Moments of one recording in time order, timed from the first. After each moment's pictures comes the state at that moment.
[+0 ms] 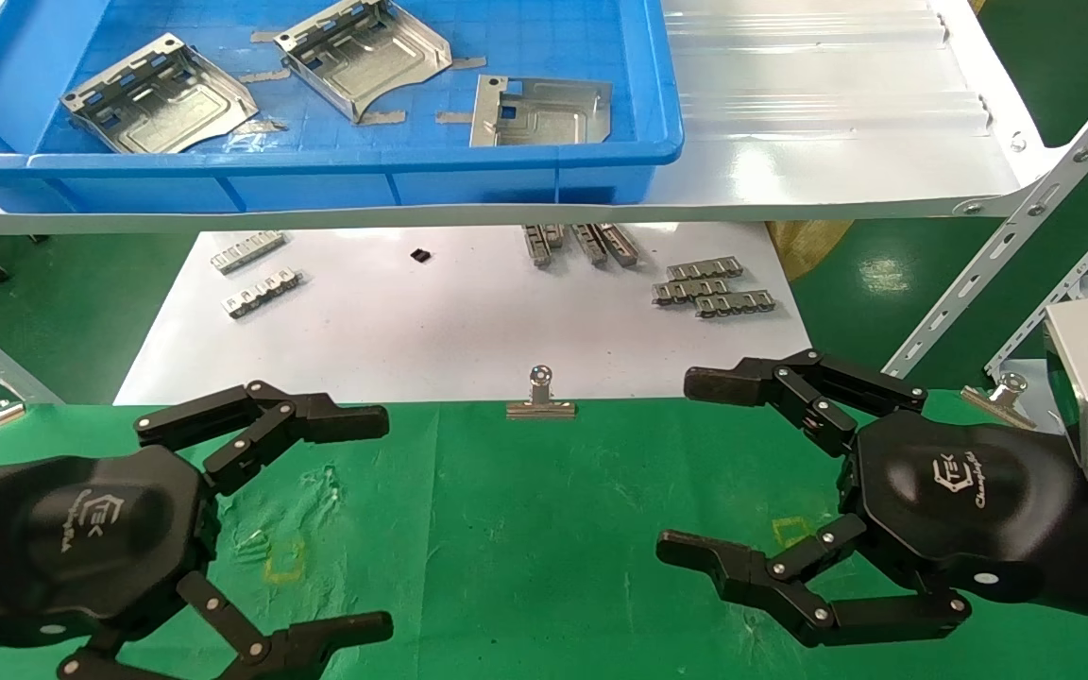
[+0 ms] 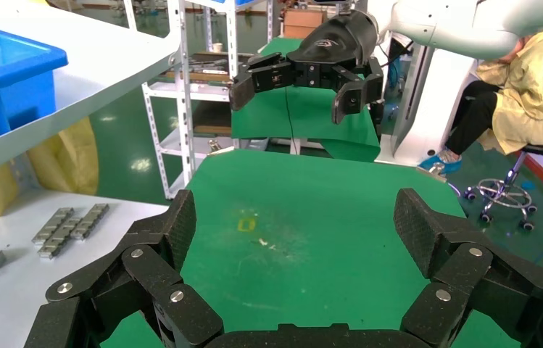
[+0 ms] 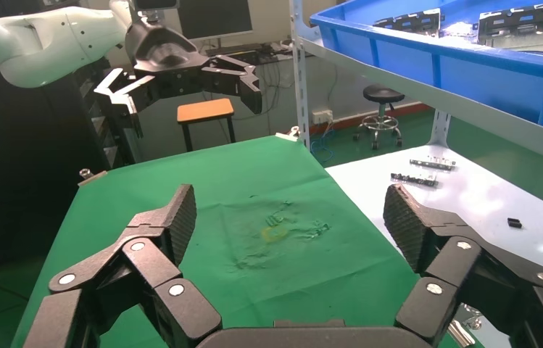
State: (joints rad) left arm -1.08 0.61 0.28 -1.28 0.73 1.50 -0.19; right arm 1.07 -0.55 -0.39 1.22 -0.63 -1.41 0.11
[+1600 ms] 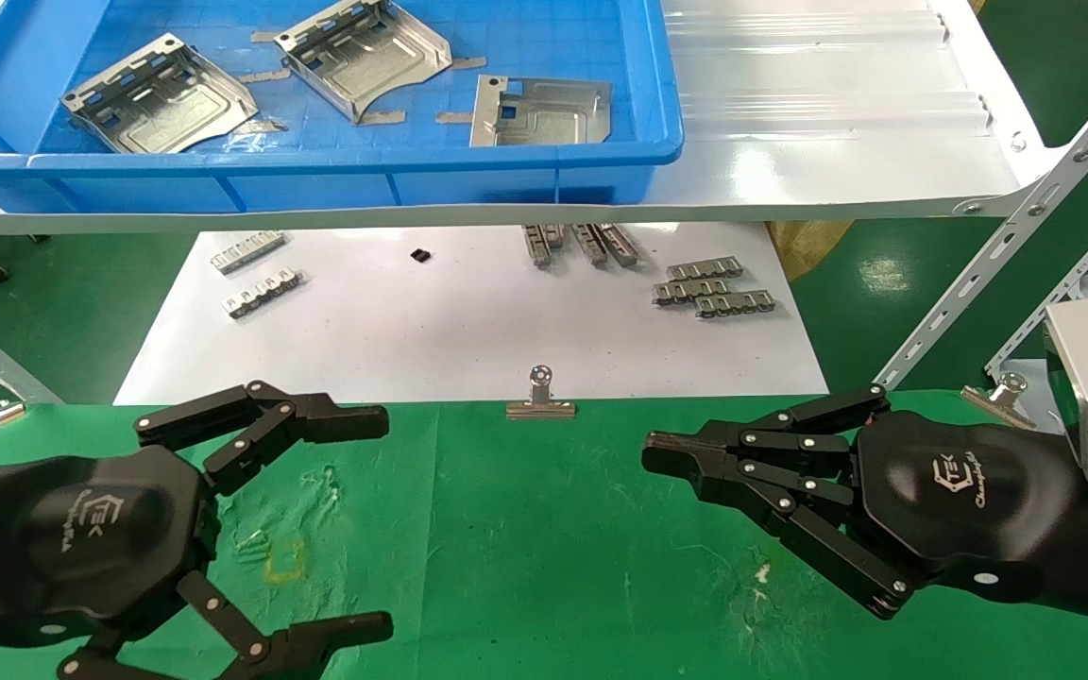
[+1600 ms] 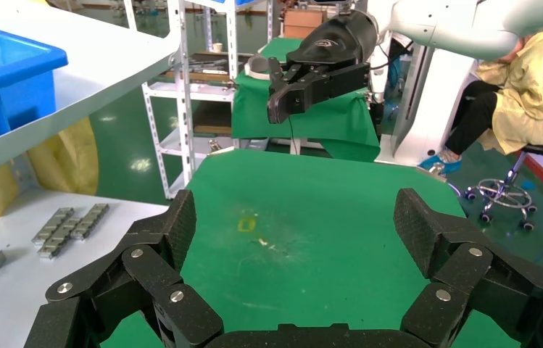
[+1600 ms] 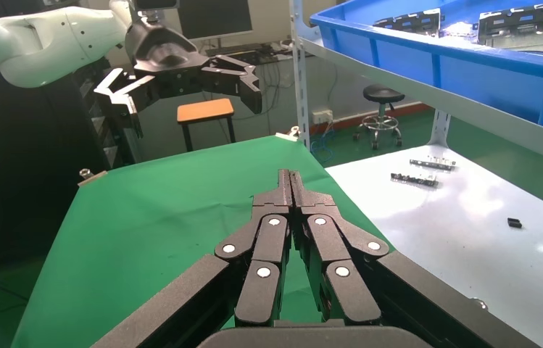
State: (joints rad) left arm -1.08 0.61 0.28 -1.28 0.73 1.50 -0.19; right arm 1.07 -0.55 -0.39 1.22 -0.63 -1.41 0.11
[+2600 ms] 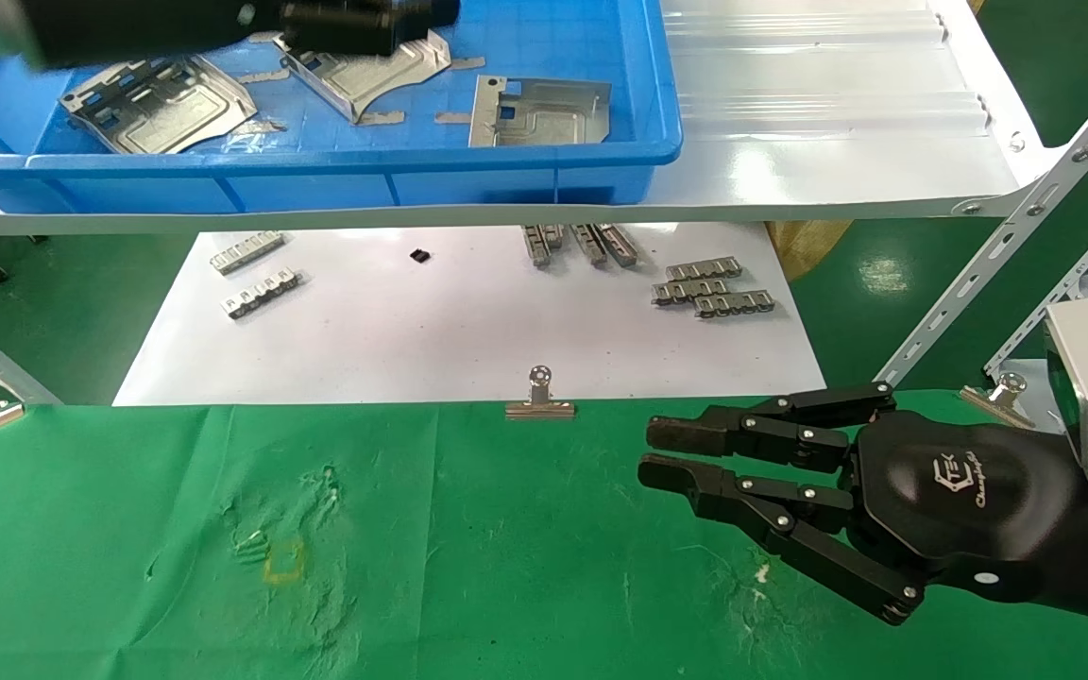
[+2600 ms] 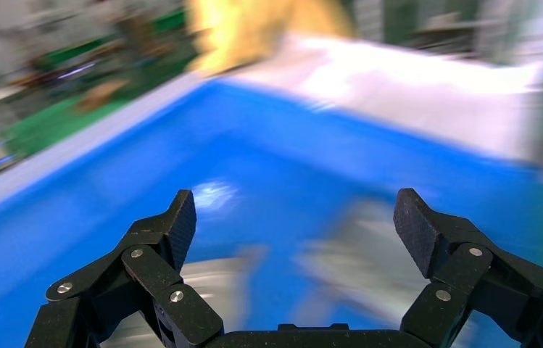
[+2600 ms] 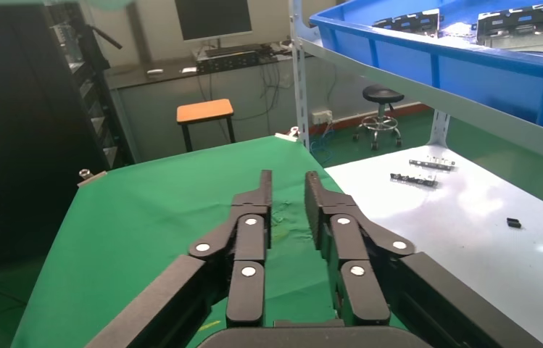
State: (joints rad) left arm -1.92 1.07 0.49 -0.51 1.25 1.17 -0.15; right arm 1.07 -0.55 -0.39 1.22 -0.63 -1.41 0.11
